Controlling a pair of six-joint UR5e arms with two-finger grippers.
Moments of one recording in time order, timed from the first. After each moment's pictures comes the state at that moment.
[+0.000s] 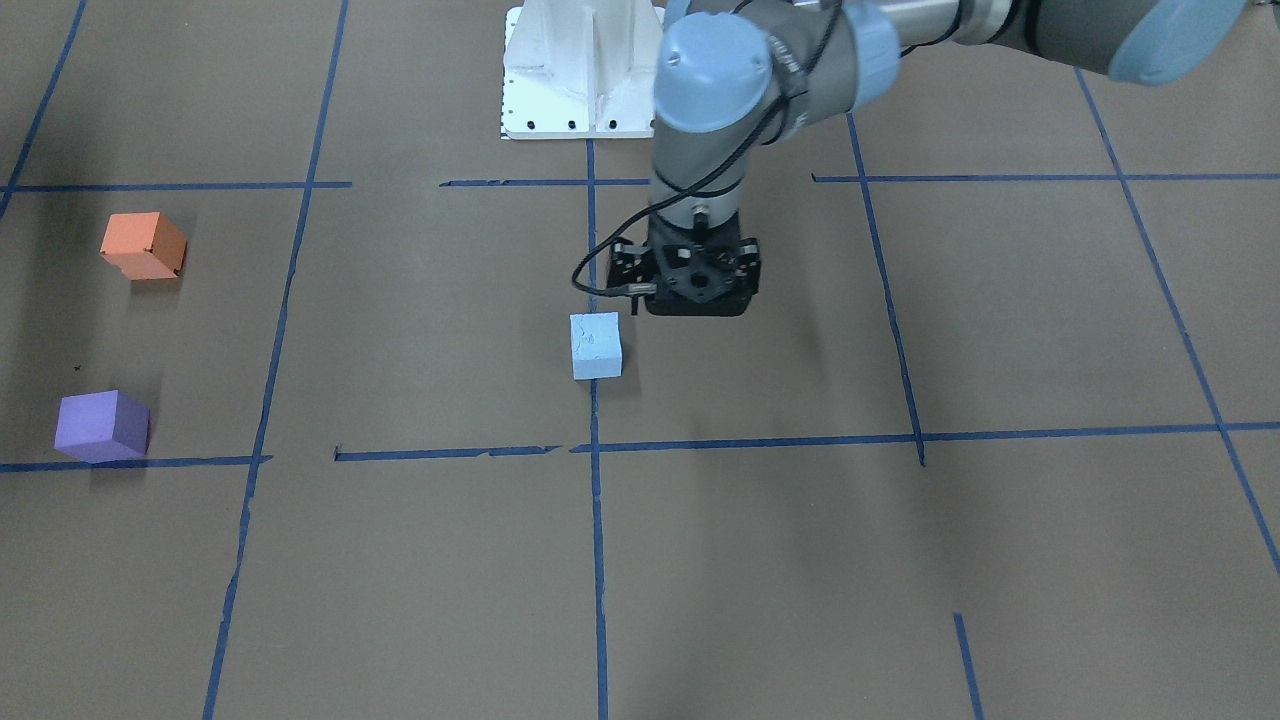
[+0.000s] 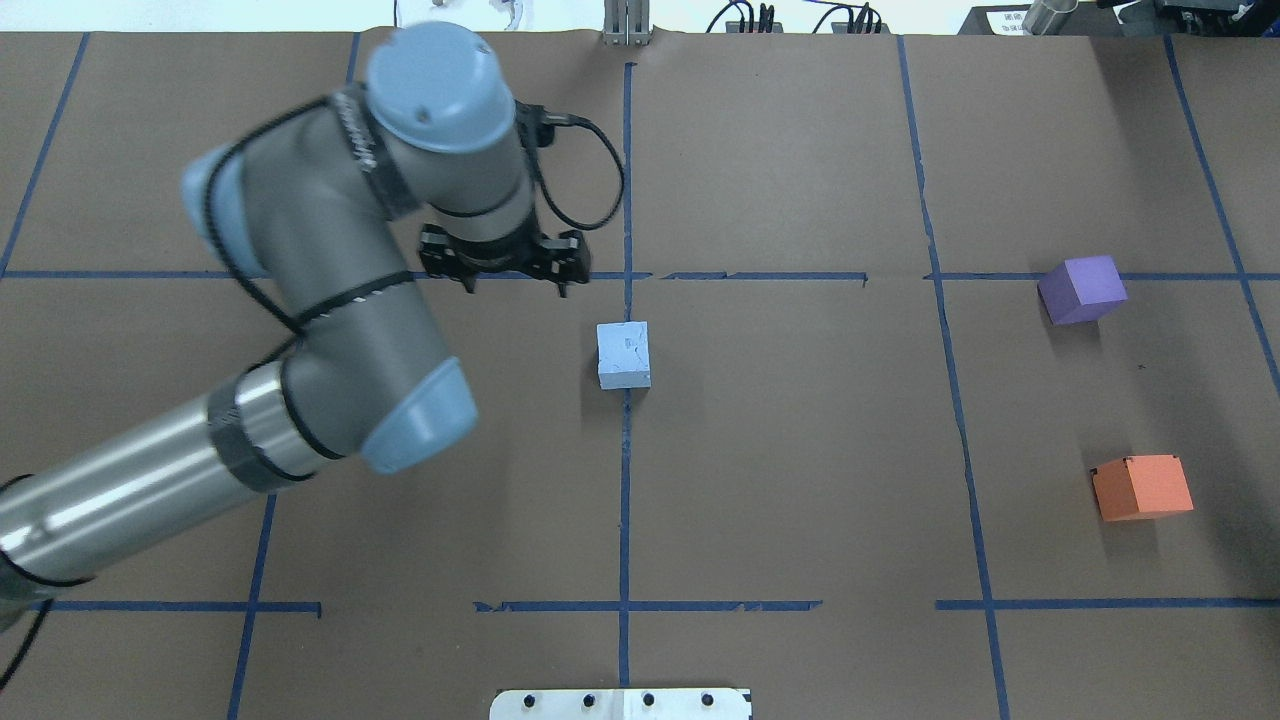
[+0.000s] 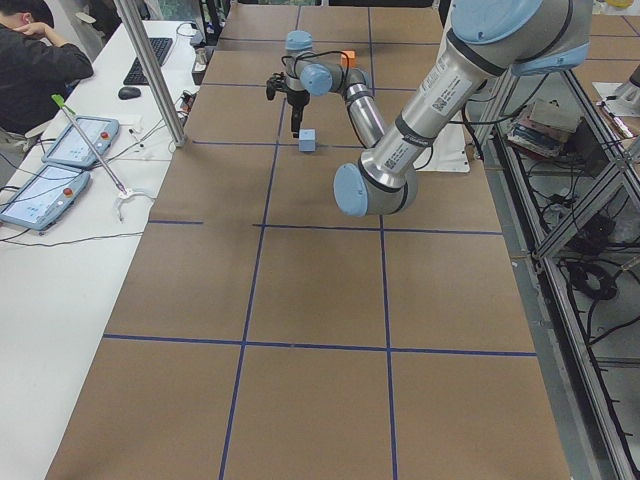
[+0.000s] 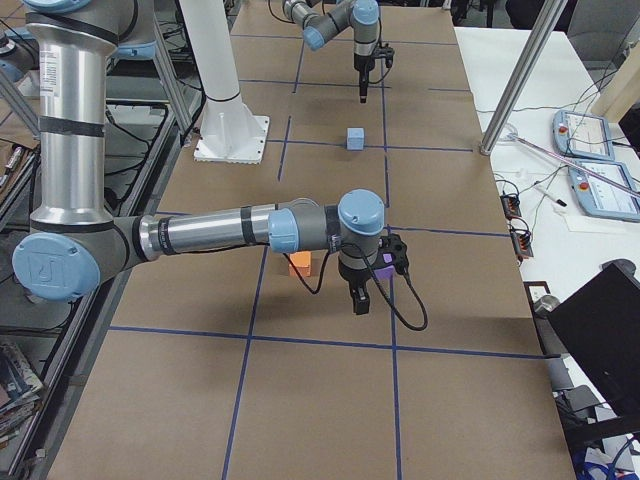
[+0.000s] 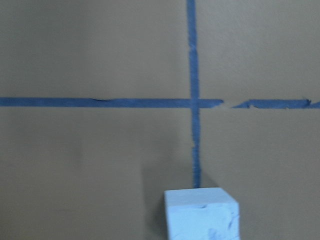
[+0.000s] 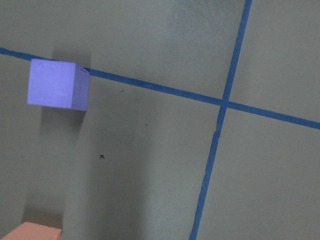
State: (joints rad) left arm -0.71 -2.33 -1.73 -1.36 -1.98 -0.98; right arm 1.49 -1.64 1.82 -1.61 2.34 -0.06
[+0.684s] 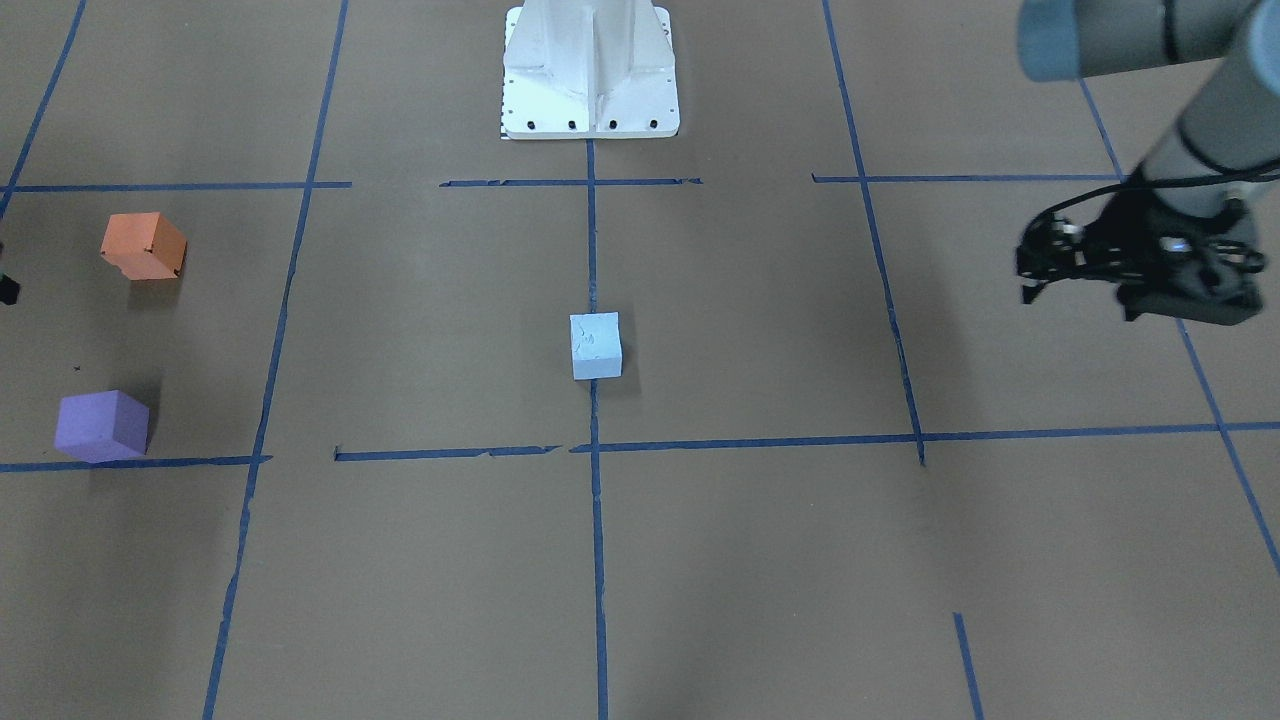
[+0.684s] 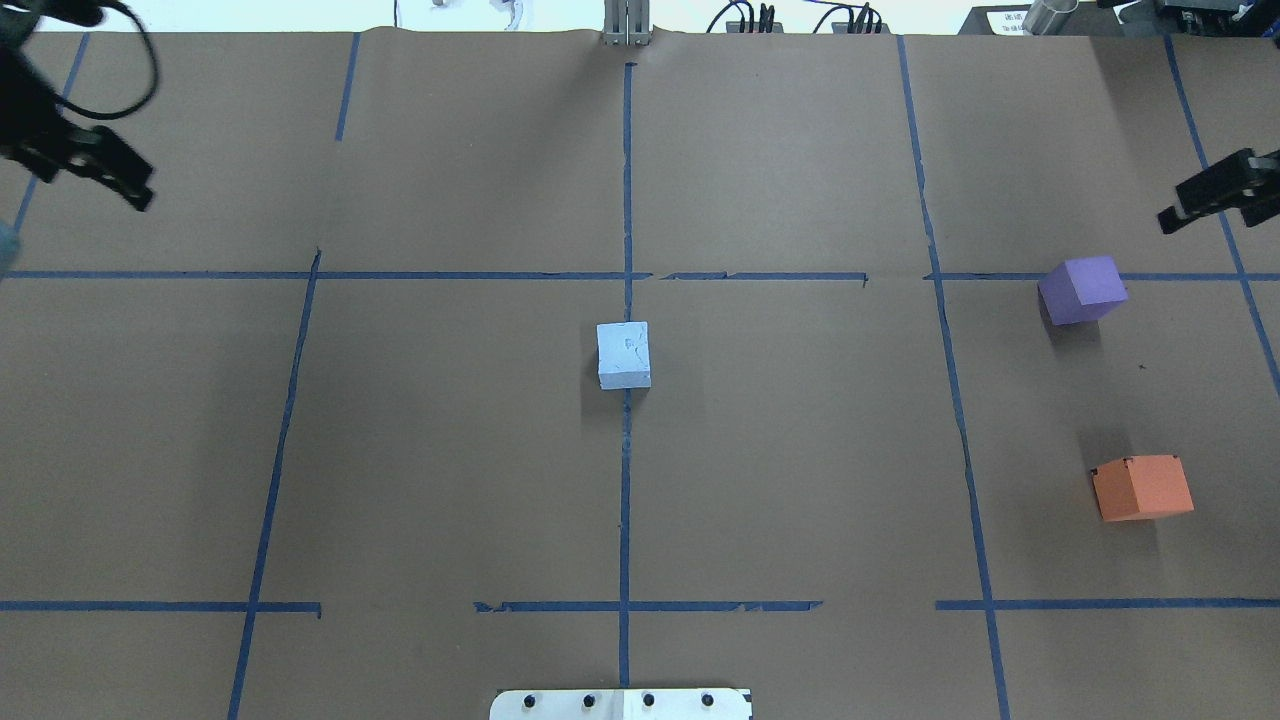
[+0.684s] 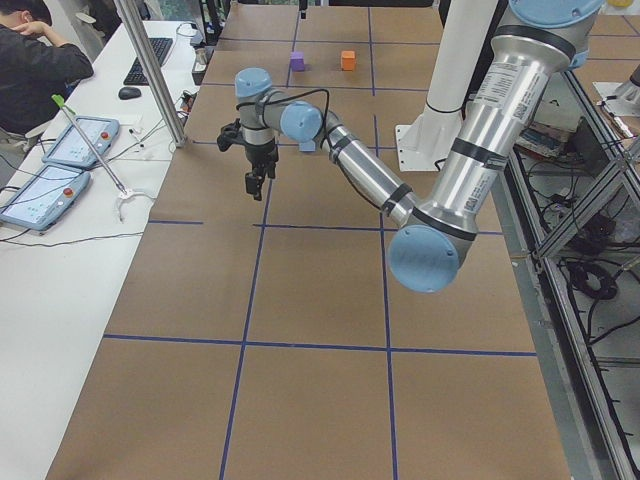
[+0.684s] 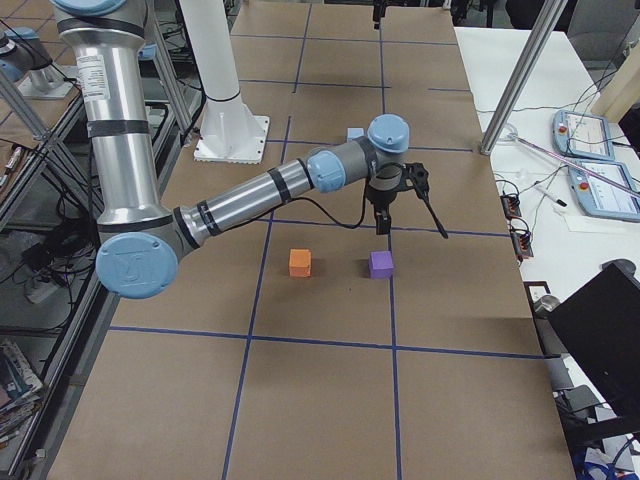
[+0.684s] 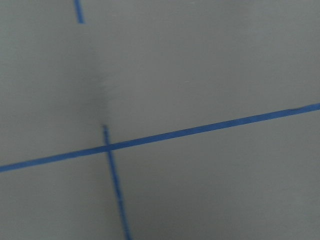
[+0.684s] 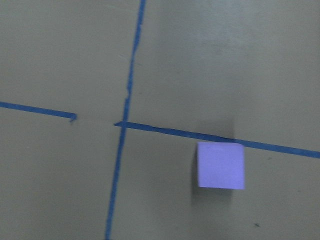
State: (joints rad) left arm -1.22 -1.88 -1.89 -1.29 -2.21 -0.21; right arm 1.23 -1.40 1.92 -1.62 2.37 0.43
